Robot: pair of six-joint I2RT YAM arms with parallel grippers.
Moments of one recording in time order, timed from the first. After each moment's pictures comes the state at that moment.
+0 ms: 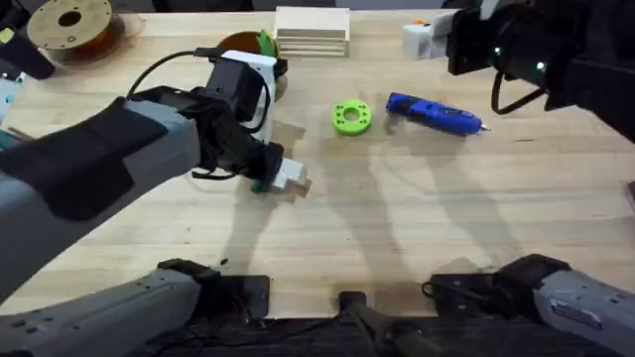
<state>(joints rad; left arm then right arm) -0.30 1.34 0.72 -0.69 0.11 -0.01 0.37 1.15 0.98 -0.36 0.26 0.03</state>
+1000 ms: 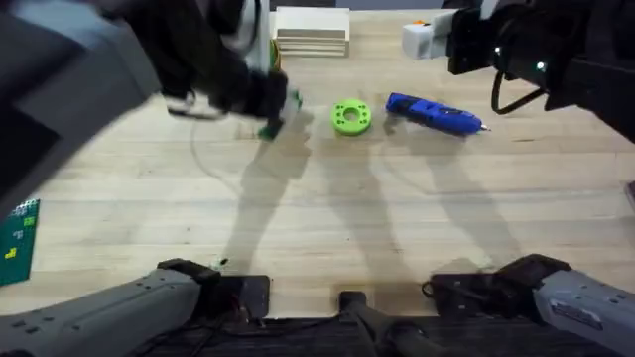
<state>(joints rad) -0.30 1.34 1.12 -0.91 0.19 -0.02 0.37 1.15 0.98 -0.36 0.26 0.03</state>
